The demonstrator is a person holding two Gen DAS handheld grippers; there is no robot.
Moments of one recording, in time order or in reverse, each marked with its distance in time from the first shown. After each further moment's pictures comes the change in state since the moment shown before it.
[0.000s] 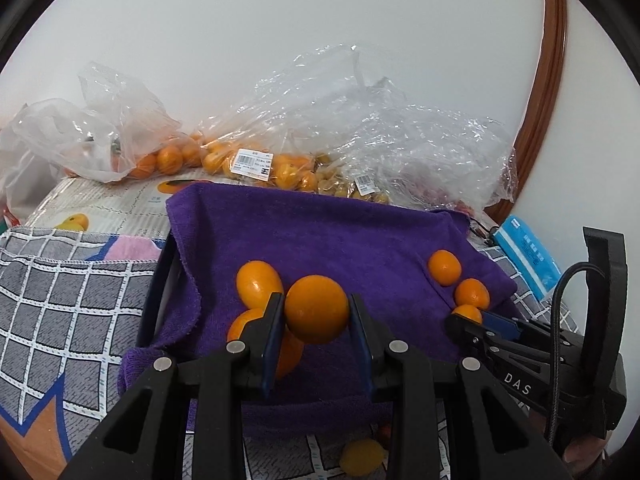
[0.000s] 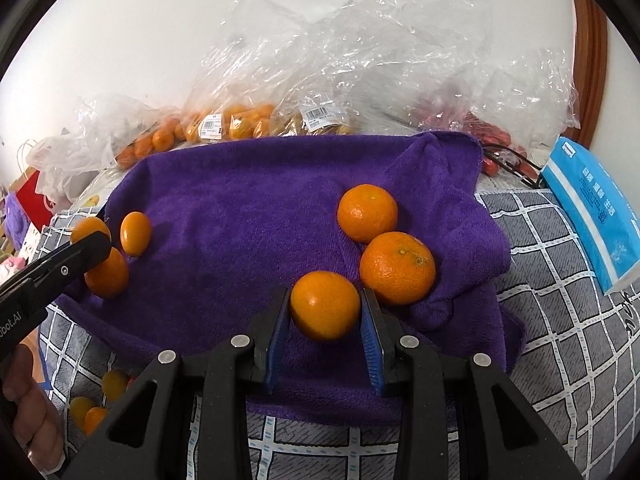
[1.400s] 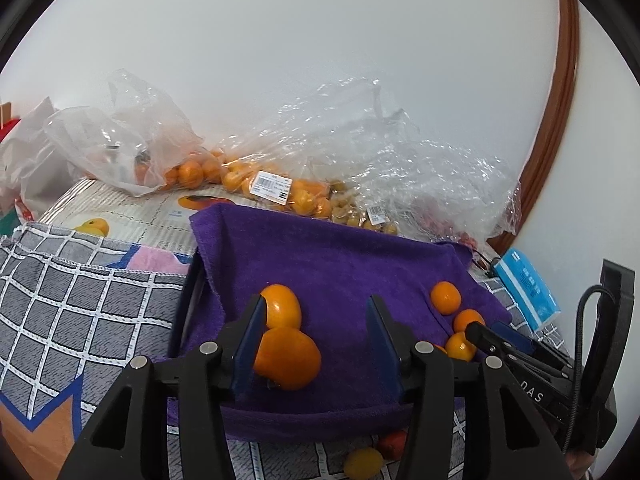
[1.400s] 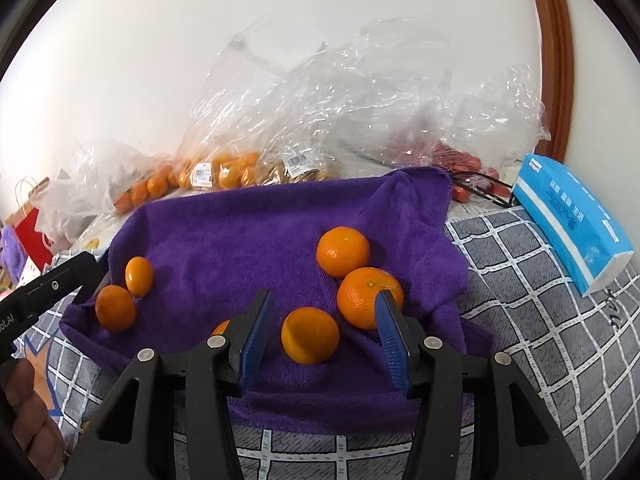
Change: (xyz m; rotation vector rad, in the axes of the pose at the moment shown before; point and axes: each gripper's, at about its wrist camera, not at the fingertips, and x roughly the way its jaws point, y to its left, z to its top) left arm -0.019 0.015 0.009 -0.074 -0.072 0.017; right arm -0.023 -0.010 0.003 0.078 -0.139 -0.015
